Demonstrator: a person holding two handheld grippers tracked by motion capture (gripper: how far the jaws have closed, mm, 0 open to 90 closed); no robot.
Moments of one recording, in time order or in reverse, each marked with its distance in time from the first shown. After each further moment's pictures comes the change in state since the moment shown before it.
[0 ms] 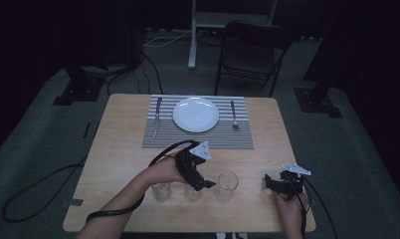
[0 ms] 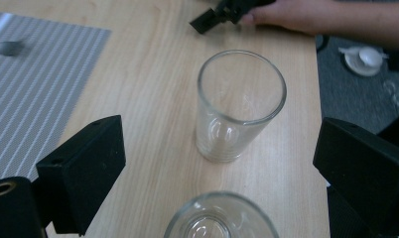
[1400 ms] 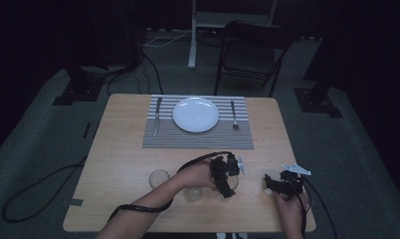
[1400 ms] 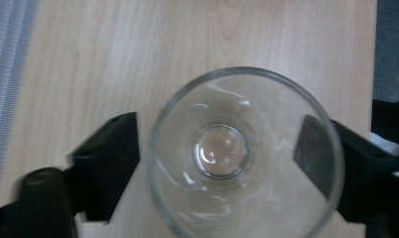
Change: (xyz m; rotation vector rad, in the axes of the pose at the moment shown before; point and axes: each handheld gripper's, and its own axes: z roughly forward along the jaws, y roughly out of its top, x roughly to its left) left arm -0.016 0.045 0.090 0.316 0.002 0.062; right arm 0.000 0.000 0.000 -0.001 0.000 0.001
